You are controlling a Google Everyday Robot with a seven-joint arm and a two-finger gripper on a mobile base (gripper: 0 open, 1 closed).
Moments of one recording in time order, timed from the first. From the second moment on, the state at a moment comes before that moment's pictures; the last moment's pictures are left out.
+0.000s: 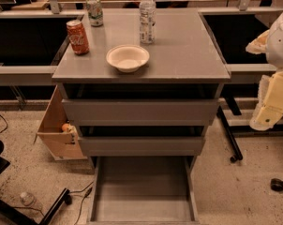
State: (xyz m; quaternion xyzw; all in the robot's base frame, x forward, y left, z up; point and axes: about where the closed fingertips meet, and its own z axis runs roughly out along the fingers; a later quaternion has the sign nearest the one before) arm 0.438 -0.217 0.976 -0.60 0.78 -0.03 0.16
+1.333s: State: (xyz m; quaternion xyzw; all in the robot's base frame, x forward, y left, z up) arm 0.427 -0.178 0.903 -0.56 0.80 -0.08 0.18
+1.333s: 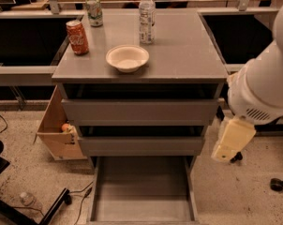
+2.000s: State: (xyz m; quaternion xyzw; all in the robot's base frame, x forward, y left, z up) arm 0.450 -0.142 0.732 -0.58 0.80 -0.10 0.16
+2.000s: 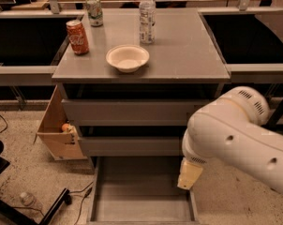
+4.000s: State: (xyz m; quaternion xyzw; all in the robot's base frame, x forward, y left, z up) arm 0.446 -0.198 0.416 -0.56 0.83 -0.05 0.07
